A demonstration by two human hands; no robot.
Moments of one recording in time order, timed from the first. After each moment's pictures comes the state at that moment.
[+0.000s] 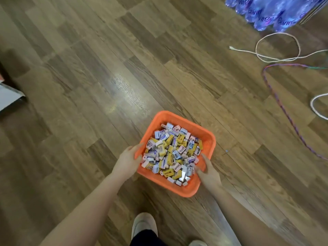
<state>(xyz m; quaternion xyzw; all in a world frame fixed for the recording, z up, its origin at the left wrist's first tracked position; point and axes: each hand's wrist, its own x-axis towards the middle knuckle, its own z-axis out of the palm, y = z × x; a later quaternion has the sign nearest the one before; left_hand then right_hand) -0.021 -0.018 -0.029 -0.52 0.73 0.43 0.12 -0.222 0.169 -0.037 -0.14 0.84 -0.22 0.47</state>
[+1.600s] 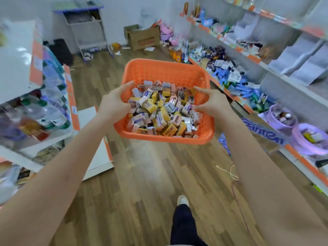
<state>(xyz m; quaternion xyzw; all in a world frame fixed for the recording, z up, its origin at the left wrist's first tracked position) 0.018 -0.212 0.880 -0.58 0.72 0.28 -0.25 -0.252 -0.137 0.881 -0.50 0.77 -0.31 0.24</state>
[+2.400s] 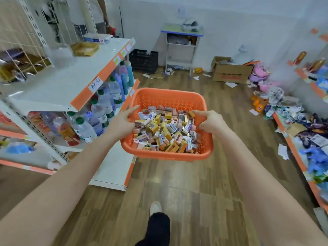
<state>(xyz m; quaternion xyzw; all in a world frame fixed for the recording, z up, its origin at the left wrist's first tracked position) 0.035 -0.469 0.840 -0.77 0.52 0.24 -0.29 -0.232 -0.561 0.858 -0.71 0.62 -0.13 0.32</state>
